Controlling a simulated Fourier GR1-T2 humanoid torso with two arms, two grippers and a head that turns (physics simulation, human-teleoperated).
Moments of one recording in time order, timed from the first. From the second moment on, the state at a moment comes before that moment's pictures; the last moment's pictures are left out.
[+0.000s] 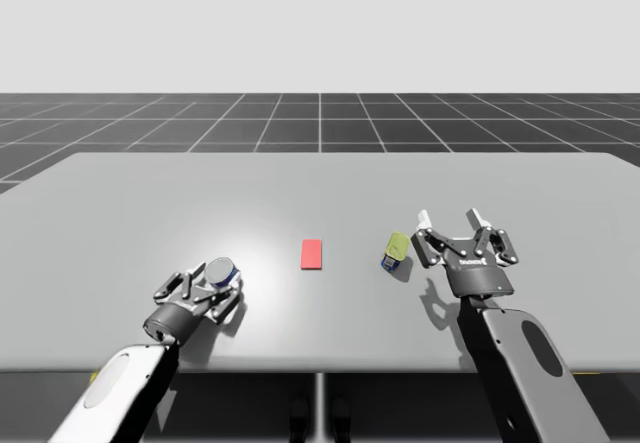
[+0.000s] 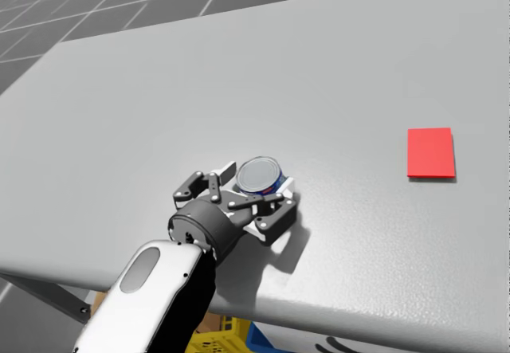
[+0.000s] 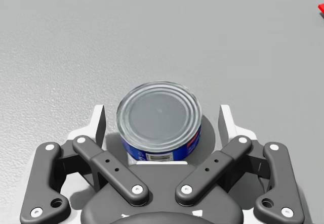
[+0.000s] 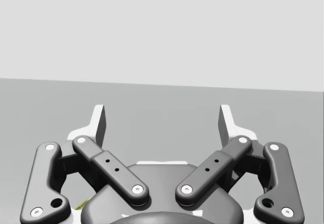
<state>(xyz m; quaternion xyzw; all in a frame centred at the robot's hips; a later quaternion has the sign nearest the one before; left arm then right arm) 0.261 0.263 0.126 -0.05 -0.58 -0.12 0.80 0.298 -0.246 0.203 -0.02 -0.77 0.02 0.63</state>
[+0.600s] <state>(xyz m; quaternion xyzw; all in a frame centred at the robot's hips) 0.275 0.263 0.124 -0.02 -0.59 -0.08 0.80 0.298 -0.248 0.205 -0.02 -0.78 0.02 0.63</state>
